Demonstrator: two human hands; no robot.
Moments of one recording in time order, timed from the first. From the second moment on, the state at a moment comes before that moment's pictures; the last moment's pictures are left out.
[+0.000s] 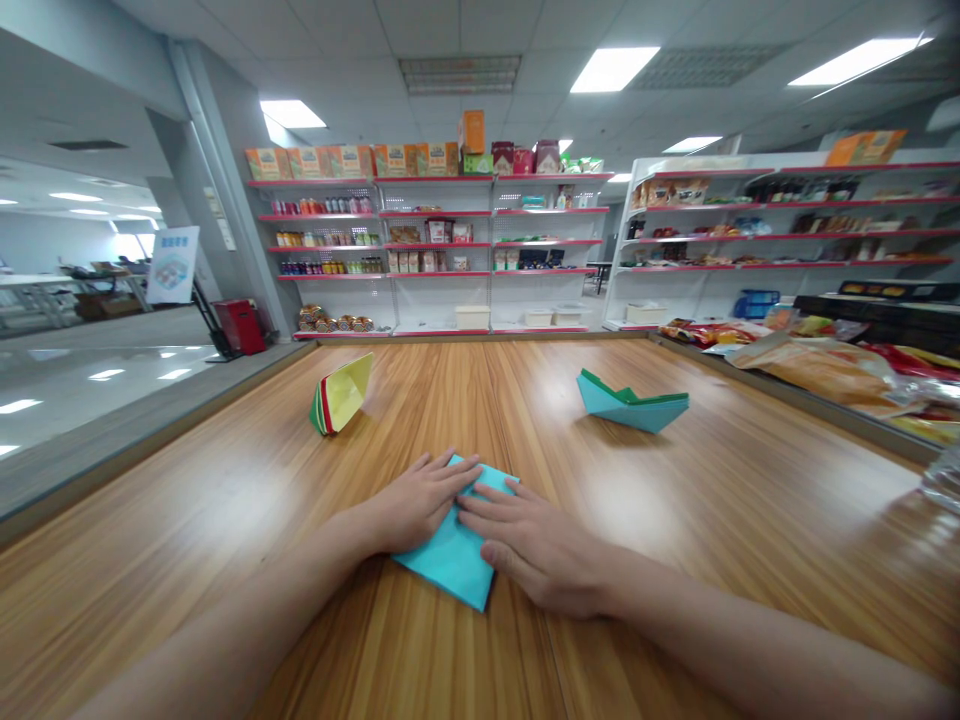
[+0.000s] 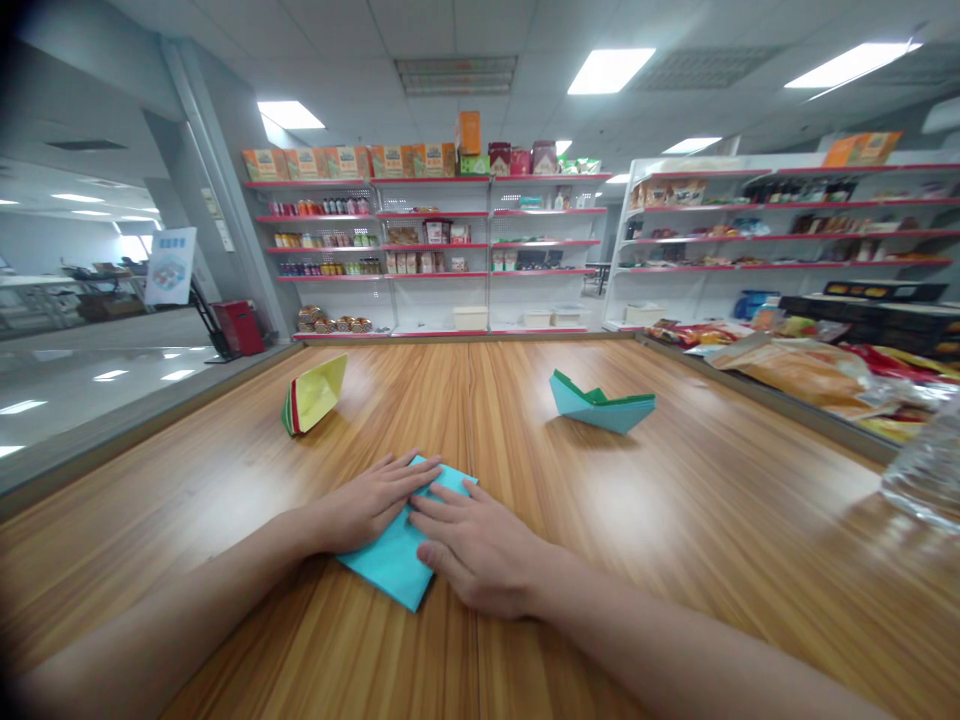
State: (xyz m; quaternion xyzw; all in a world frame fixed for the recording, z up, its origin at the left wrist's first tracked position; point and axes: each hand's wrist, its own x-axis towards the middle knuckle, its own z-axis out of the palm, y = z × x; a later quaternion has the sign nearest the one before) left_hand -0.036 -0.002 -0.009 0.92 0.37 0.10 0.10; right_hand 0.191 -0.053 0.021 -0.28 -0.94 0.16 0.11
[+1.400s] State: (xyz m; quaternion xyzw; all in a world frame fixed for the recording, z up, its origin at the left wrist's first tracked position) left_hand -0.026 -0.019 0.011 0.90 0.34 0.25 0.08; right_hand 0.201 -0.039 0.005 -0.47 -0.87 -0.04 0.17
